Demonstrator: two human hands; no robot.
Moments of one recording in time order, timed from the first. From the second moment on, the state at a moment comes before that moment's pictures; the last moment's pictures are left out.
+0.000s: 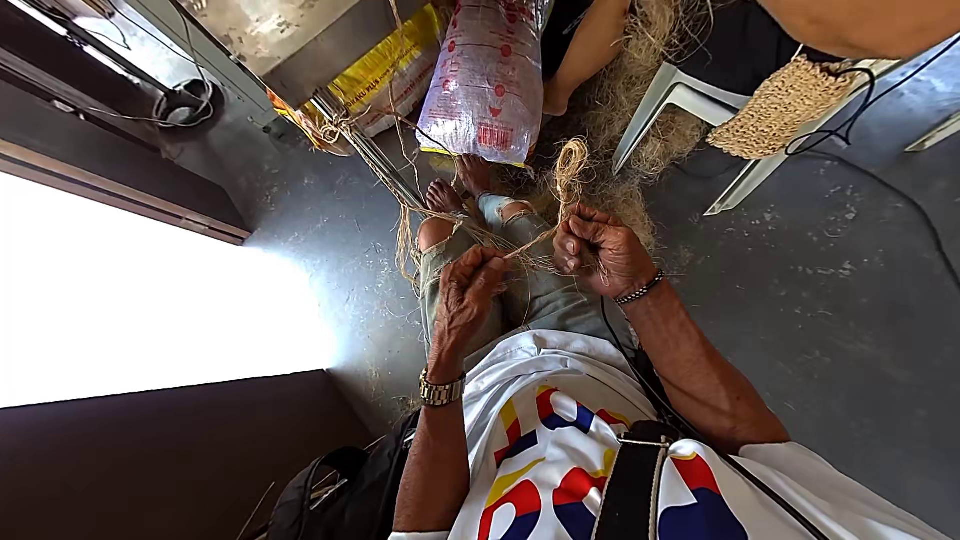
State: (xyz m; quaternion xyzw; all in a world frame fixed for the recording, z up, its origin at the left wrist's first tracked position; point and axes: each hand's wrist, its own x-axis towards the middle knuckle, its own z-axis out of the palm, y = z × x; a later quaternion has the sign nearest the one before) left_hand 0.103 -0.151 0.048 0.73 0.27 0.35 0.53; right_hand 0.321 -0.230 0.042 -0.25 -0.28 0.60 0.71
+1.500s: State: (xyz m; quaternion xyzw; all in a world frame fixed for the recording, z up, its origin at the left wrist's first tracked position) left_hand 0.134 -0.164 0.036 0.44 0.34 0.43 0.71; right_hand 0.318 -0.231 0.042 -0.48 -0.52 0.43 0.56
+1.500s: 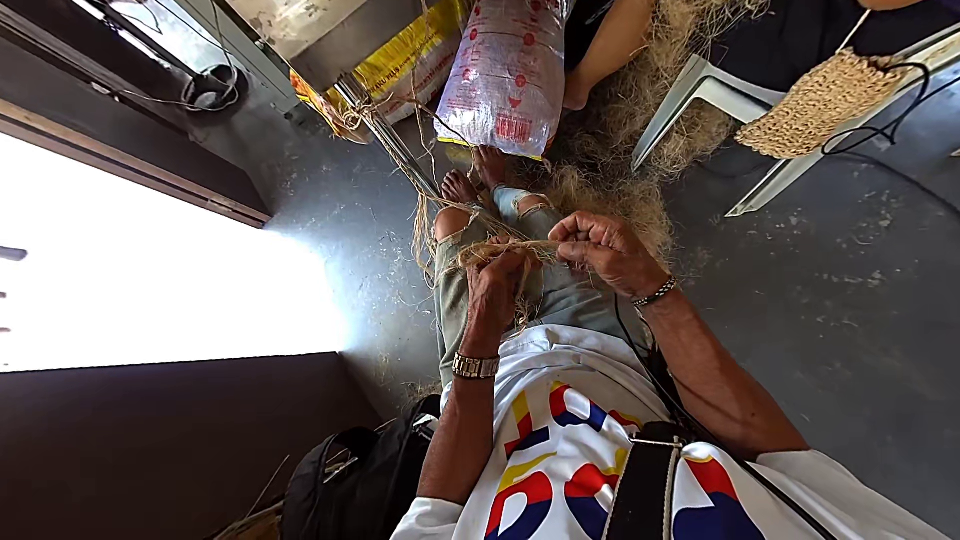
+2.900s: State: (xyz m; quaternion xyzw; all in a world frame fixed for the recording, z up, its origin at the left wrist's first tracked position) left_hand 0.111 -0.102 0.058 0.36 0.24 0.61 0.67; right_hand 0.333 -0.211 0.039 -0.56 -0.60 0.23 0.52
